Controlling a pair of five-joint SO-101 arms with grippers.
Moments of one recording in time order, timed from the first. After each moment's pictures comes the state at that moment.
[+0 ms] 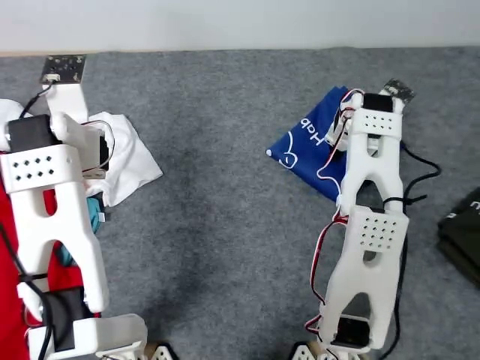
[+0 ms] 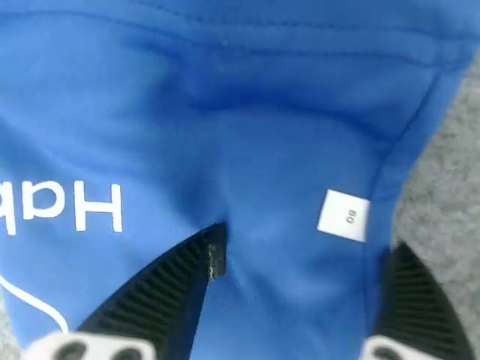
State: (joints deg) left arm -15.6 -5.2 -7.5 99.1 -0.2; right arm 5.6 54.0 -50.5 85.9 -34.9
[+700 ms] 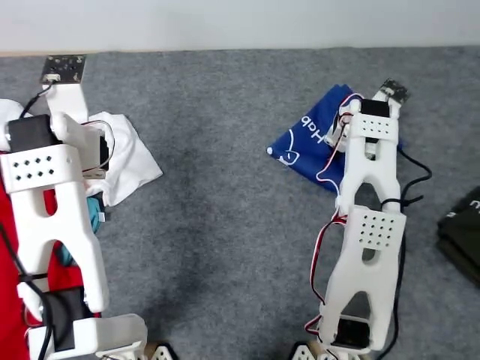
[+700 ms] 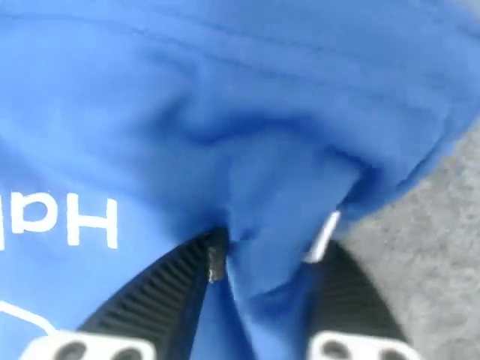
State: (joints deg) left arm -15.6 -5.2 -7.5 99.1 -0.2; right arm 5.6 59.1 -52.1 80.4 -29.2
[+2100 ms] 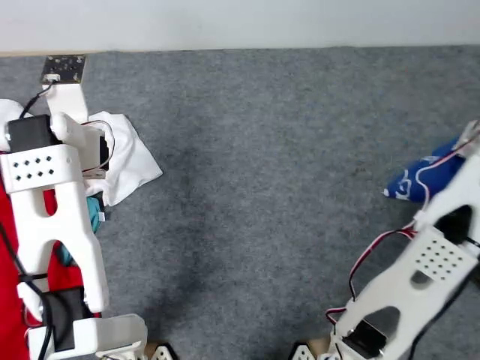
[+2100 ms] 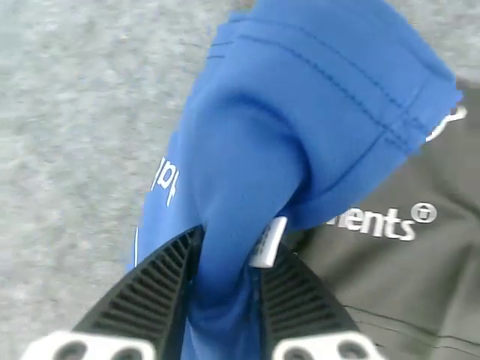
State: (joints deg) left arm -15.6 -5.2 -7.5 99.1 -0.2; right arm 35.0 49.9 -75.9 100.5 3.1
